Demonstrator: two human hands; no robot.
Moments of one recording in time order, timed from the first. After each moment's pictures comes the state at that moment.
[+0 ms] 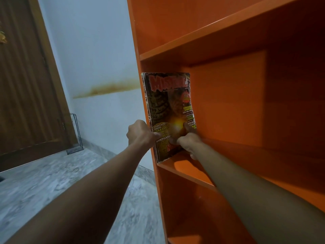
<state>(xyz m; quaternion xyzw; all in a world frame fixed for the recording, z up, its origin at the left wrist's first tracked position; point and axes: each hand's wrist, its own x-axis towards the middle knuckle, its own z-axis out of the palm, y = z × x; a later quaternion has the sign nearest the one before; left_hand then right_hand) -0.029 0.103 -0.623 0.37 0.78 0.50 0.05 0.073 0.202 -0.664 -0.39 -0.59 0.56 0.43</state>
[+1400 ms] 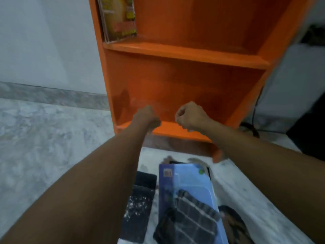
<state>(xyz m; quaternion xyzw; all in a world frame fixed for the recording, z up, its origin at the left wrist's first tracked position) 0.036 0.002 -0.858 0.67 0.67 0.15 0.28 0.186 -0.030 -0.839 -0.73 -0.63 0.19 0.19</state>
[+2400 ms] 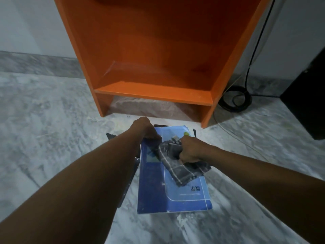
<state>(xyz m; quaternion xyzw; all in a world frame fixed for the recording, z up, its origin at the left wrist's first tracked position) 0.090 -0.056 -1.005 0.65 0.68 0.02 0.34 0.239 -0.146 -0.984 -0.71 -0.64 0.29 -0.10</state>
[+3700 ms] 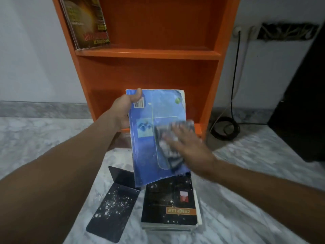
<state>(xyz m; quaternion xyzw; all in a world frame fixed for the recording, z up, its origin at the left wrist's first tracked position) 0.063 -0.051 -0.840 0.45 0.44 0.44 0.64 0.275 -0.168 -0.928 -0.50 -0.85 -0.09 0.16</state>
